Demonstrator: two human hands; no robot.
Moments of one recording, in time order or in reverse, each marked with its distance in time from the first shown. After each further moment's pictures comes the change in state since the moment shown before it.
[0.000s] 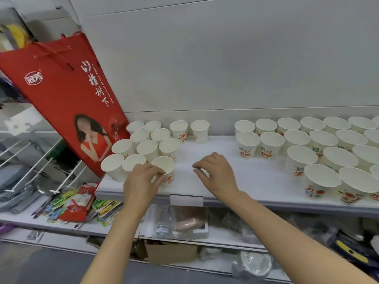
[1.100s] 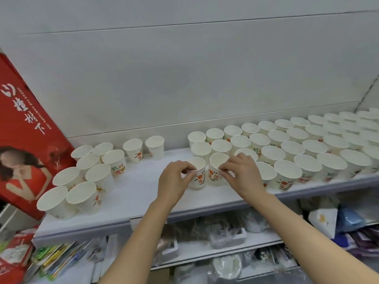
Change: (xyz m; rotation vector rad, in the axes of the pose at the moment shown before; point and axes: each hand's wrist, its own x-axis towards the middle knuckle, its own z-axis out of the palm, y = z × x) left_hand 0.046 0.157 0.069 -0.487 -0.291 0.131; right_hand -0.049 0.078 -0.130 -0.354 0.031 0.240
